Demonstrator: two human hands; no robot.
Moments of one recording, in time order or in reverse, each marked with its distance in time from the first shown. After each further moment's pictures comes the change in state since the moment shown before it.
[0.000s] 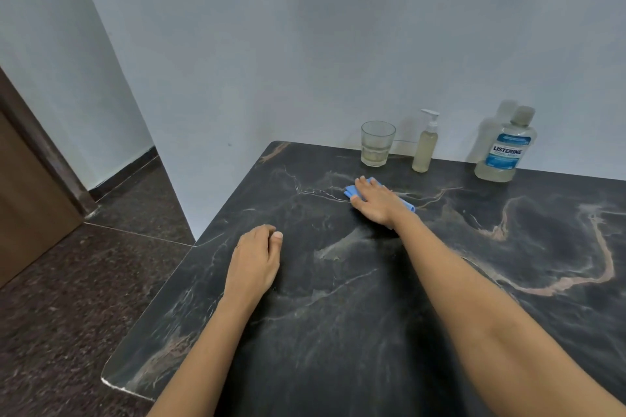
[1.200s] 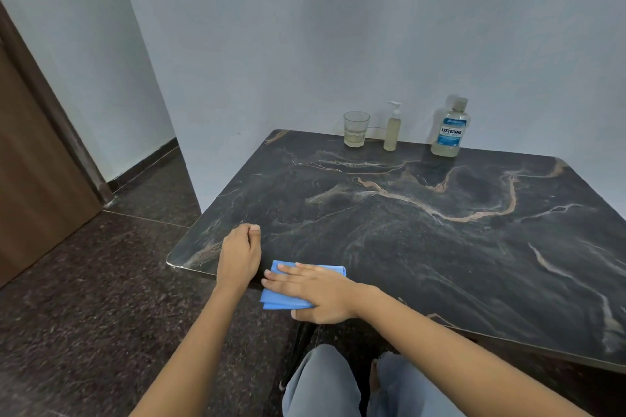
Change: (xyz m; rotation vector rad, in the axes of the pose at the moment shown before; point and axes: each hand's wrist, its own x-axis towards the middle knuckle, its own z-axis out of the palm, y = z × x) left_hand -0.145 0.024 -0.059 -0.167 0.111 -0.149; right_hand -0.297 -0.127 0.076 -0.081 -0.170 -0.794
